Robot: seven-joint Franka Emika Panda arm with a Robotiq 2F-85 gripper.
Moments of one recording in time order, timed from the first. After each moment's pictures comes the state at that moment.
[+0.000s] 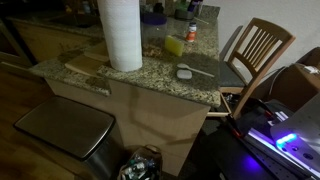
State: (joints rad) arm 0.11 -0.24 0.31 -2.08 0.05 2.16 2.15
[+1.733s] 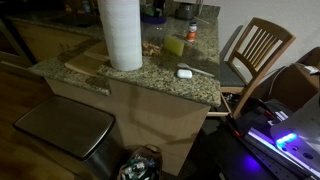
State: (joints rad) arm 0.28 0.17 0.25 -1.72 -0.13 2.20 2.49
